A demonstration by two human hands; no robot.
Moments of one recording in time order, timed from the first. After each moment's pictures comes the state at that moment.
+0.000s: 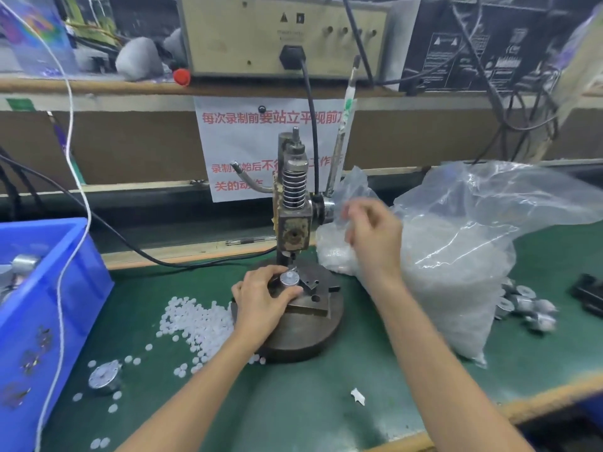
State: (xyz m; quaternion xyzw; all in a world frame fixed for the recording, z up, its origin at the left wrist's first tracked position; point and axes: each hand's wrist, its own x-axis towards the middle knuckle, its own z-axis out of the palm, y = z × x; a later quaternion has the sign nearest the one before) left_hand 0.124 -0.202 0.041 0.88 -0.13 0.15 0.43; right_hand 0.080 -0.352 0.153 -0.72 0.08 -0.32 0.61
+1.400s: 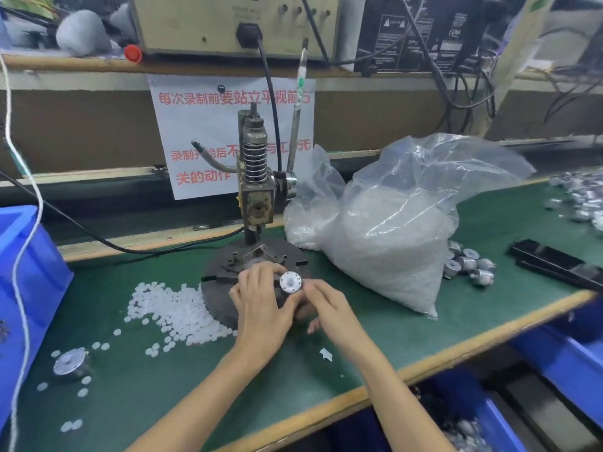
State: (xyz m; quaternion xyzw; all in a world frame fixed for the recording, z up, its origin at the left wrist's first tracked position) left_hand 0.049 -0.227 0.040 0.87 -0.20 0.20 0.40; right_hand 0.002 -0.347 0.043 -0.75 0.10 -0.07 0.65
